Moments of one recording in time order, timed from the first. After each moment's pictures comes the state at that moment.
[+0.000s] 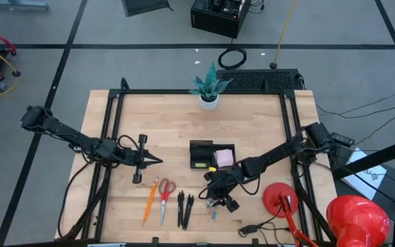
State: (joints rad) left arm -0.37 0.81 0.21 0.64 -0.22 0.31; right arm 0.34 1.84 0.98 0.10 -0.30 -0.10
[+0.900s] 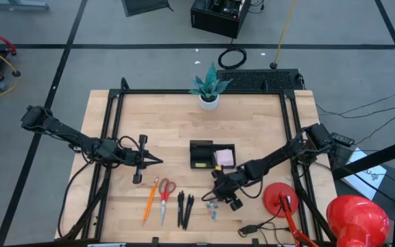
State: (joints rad) left arm -0.37 0.81 0.21 0.62 -0.22 0.31; right arm 0.37 1.84 0.90 0.03 -0.13 -0.07
